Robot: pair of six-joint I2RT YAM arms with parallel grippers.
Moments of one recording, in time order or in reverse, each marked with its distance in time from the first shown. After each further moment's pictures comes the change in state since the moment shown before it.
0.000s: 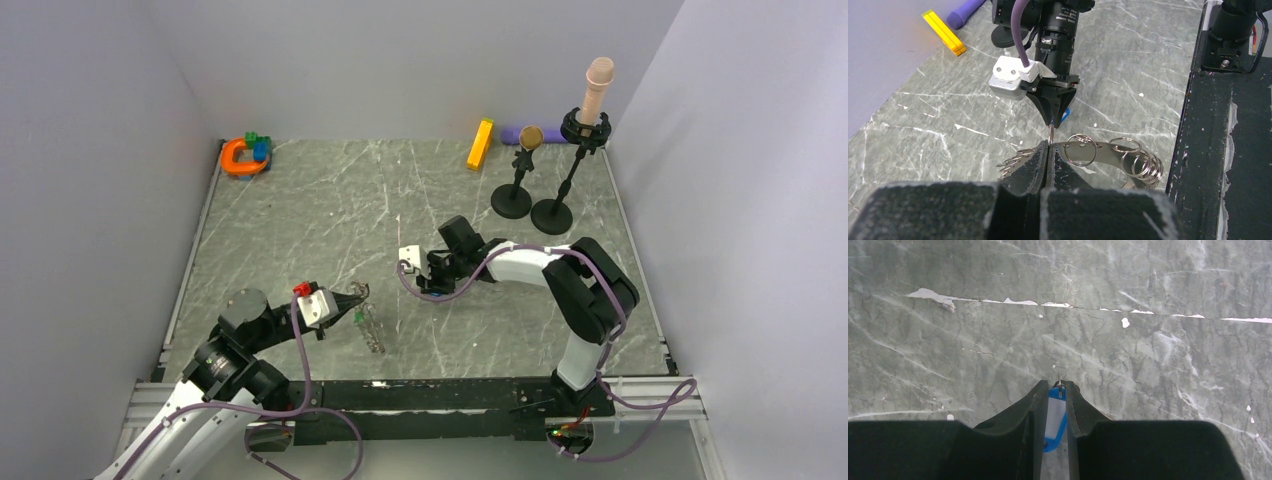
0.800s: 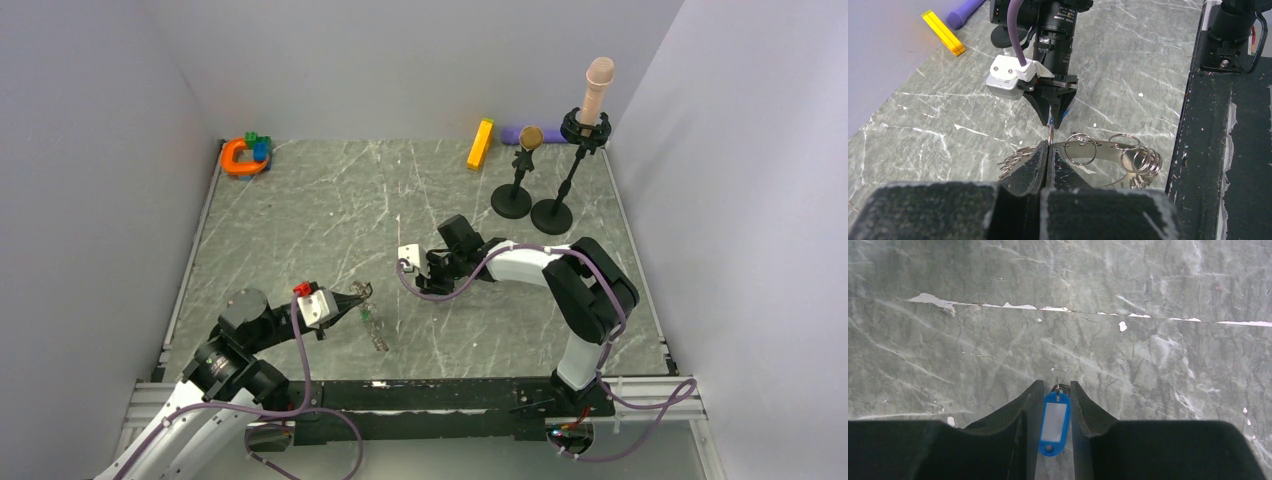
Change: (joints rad) left arm 0.000 0.000 0.000 0.000 0.002 0.000; right arm 0.002 0.002 0.009 -0.001 -0.004 0.008
